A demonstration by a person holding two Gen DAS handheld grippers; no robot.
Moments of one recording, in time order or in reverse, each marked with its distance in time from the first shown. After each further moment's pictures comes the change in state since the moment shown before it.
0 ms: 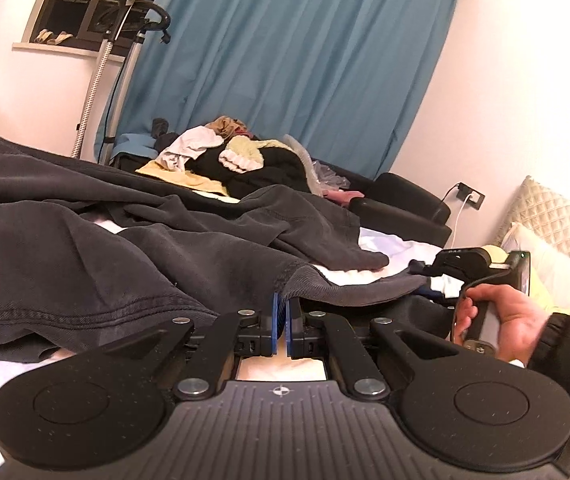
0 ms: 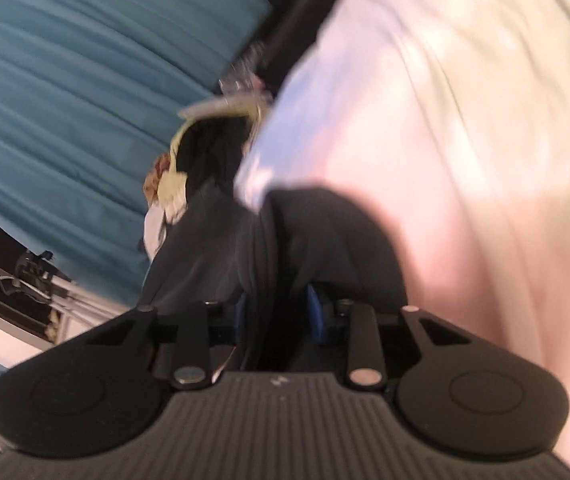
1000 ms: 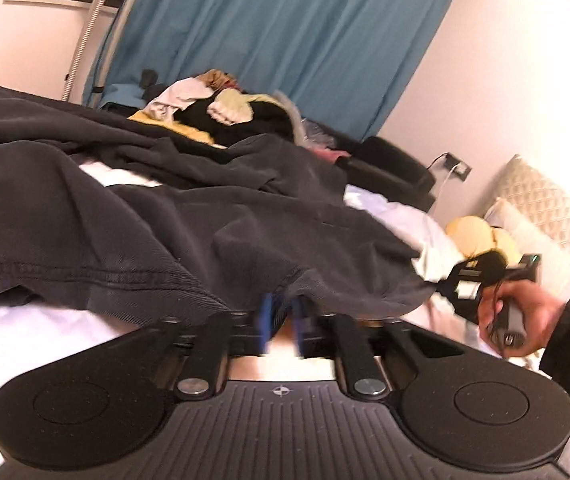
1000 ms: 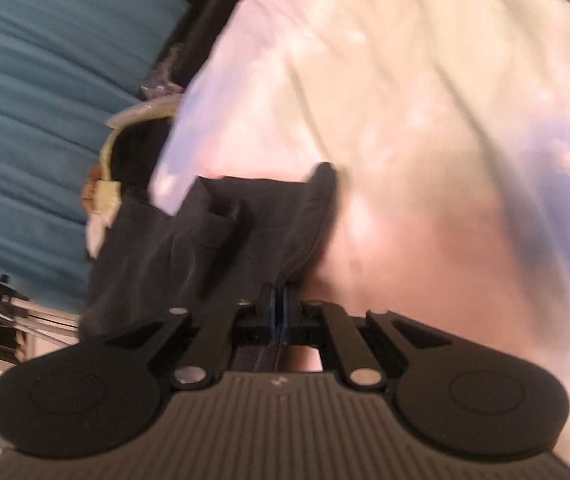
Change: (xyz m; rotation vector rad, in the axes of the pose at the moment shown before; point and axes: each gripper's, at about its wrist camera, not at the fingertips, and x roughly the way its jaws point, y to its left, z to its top) left arm 0.000 0.012 -0.010 -0.085 0.149 -0.046; right arm -0.042 -0.054 0.008 0.152 0.068 -0.153
